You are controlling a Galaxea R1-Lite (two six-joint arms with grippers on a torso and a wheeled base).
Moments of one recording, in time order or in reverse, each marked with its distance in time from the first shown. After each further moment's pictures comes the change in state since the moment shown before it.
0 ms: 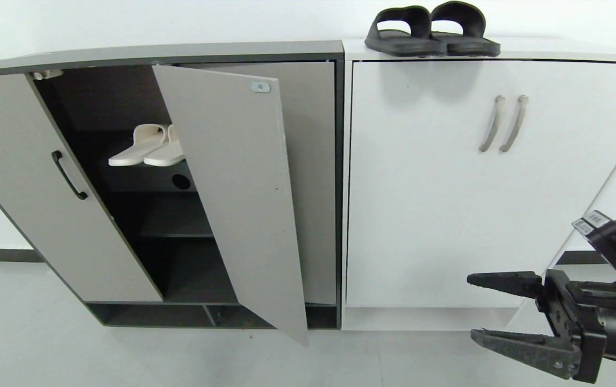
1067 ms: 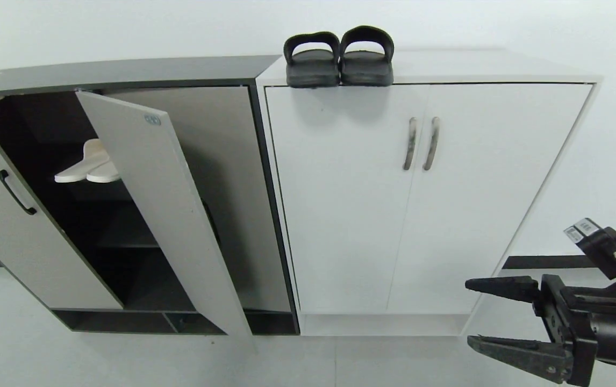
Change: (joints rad) left arm 0.001 0.000 0.000 -0.002 0.001 -0.003; right arm 0.004 0.019 0.013 0.000 -0.004 -0.035
